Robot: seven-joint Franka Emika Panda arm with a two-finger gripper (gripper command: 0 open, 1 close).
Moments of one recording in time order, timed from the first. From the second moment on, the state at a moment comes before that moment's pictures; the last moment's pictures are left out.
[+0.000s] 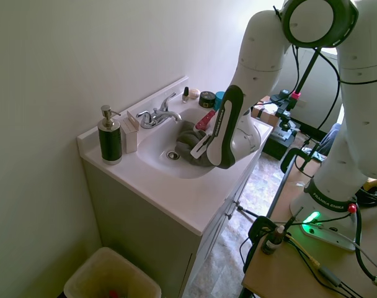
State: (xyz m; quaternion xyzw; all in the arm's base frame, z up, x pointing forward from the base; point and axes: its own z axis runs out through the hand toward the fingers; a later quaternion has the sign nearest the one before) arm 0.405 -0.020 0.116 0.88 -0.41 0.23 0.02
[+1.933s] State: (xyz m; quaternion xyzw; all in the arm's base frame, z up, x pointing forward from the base) arm 0.401 0.087 0.230 0.87 -0.45 -0.12 -0.15
